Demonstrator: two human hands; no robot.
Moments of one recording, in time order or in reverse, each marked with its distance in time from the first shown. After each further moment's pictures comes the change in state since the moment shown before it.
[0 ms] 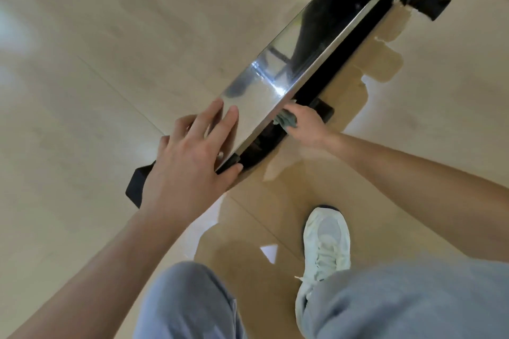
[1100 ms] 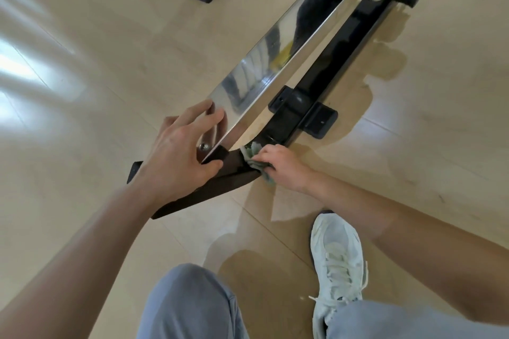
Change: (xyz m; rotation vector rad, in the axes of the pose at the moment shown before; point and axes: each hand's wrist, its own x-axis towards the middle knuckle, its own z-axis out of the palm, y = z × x) left_hand 0.005 0.002 -0.013 -0.074 -0.033 0.042; right_hand -0.061 -0.023 0.070 -0.046 -0.040 -0.354
